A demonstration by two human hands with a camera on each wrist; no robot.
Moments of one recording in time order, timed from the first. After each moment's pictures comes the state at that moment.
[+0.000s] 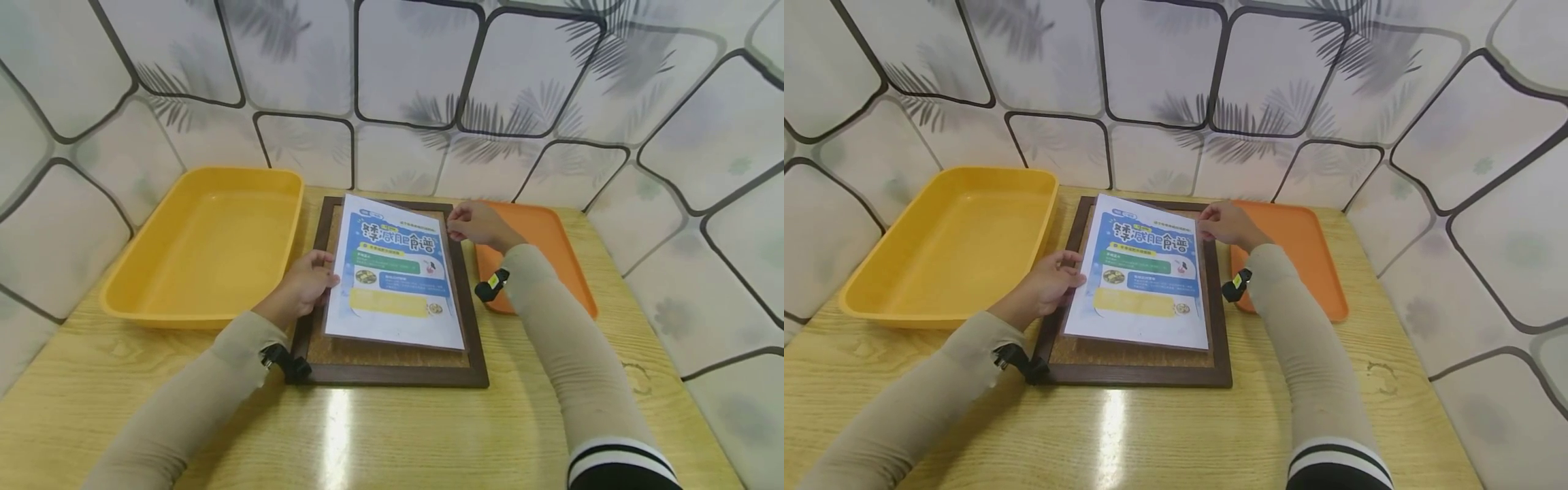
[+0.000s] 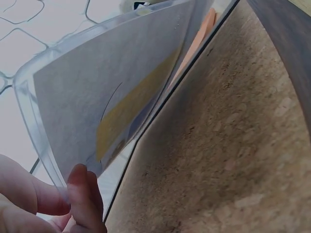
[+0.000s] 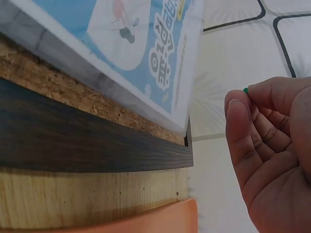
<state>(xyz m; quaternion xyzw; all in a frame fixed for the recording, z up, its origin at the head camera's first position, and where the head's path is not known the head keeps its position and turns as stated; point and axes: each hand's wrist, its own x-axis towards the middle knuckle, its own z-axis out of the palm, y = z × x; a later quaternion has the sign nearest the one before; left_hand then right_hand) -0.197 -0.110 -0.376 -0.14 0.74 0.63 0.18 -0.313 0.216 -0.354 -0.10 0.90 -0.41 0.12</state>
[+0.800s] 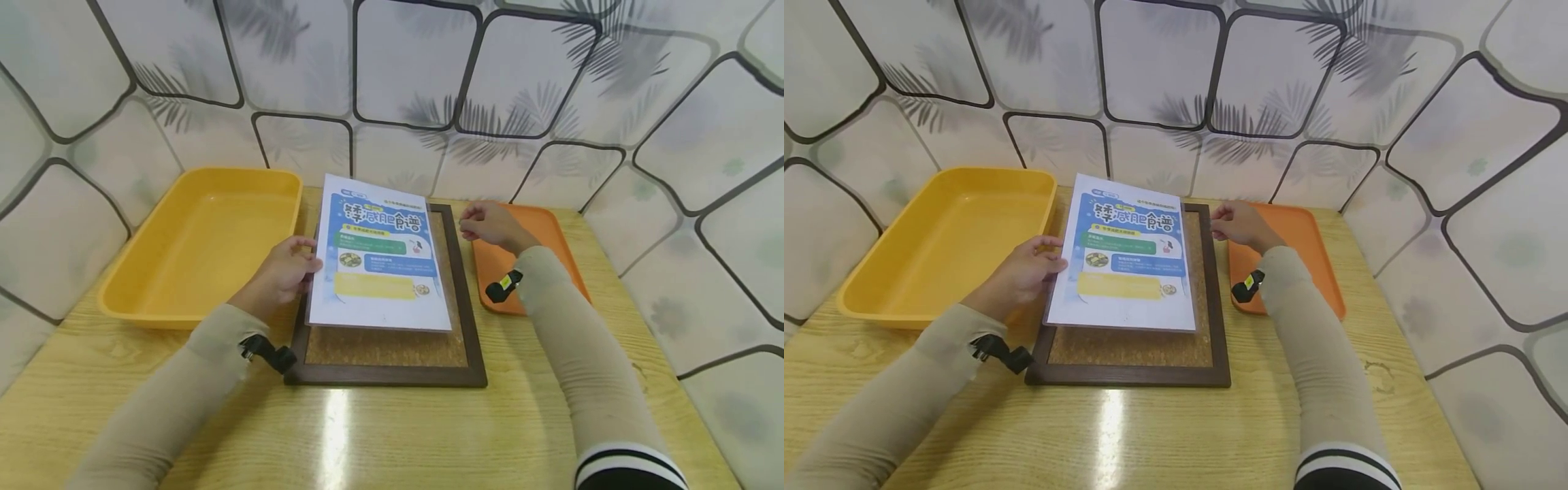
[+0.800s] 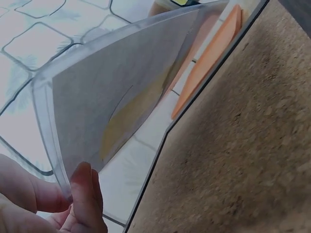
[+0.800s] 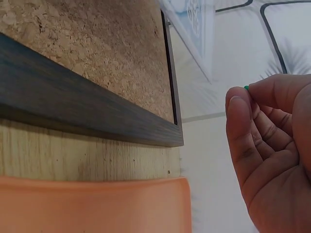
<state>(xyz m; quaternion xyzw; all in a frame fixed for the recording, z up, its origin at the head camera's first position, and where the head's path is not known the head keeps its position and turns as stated) -0.202 -0.135 -0.356 -0.14 0.73 0.65 0.16 -0.305 0.239 -0.346 -0.08 0.89 -0.44 0.13</state>
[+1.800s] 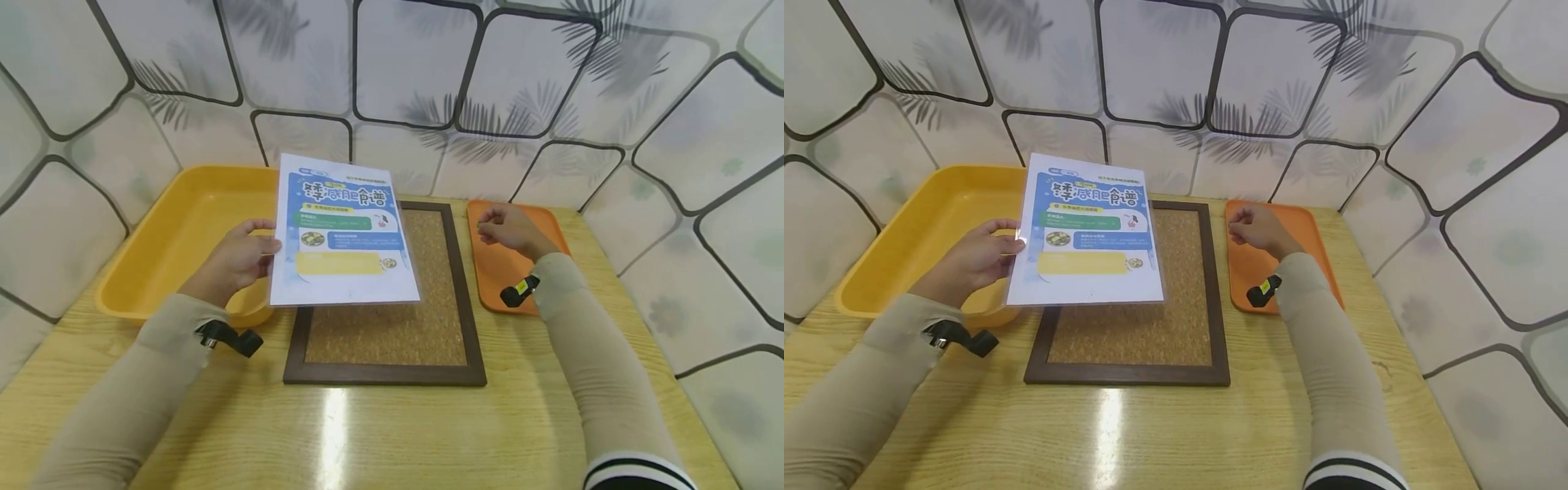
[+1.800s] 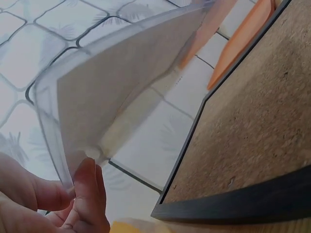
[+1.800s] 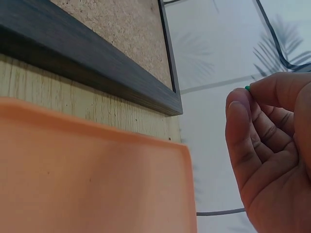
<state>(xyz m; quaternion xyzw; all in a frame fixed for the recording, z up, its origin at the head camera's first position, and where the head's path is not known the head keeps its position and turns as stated) -0.203 -0.190 -0.333 -0.12 0.70 0.69 0.15 -0.298 0.272 -0.351 -0.07 0.88 -0.45 0.12</state>
